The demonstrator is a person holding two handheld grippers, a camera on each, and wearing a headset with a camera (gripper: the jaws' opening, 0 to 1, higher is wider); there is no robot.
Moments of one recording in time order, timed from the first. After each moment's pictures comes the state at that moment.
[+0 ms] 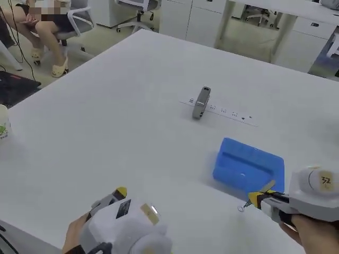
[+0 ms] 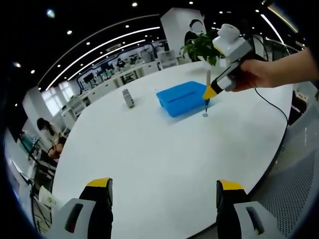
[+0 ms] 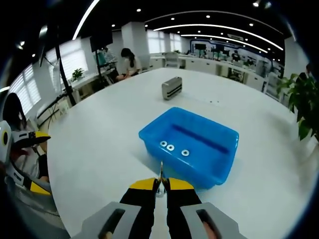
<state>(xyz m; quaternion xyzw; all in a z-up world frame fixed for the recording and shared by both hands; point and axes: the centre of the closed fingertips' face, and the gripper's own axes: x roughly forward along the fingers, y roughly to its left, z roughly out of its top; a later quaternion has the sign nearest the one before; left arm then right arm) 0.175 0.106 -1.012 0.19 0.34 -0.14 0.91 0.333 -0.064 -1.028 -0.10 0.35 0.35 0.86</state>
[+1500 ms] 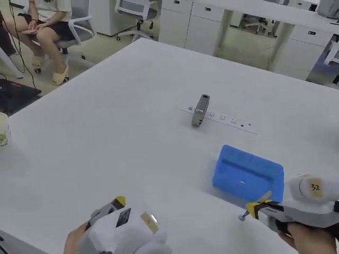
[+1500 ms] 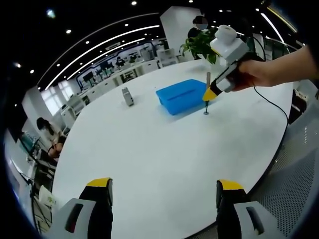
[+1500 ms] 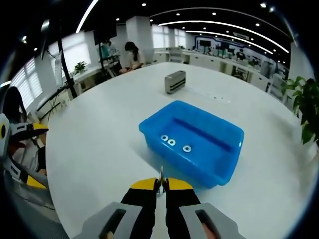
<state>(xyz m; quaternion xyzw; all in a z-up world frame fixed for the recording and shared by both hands) 0.175 0.107 -1.015 0.19 0.35 -0.14 0.91 0.332 -0.065 -1.037 -0.12 0.37 0.36 0.85</state>
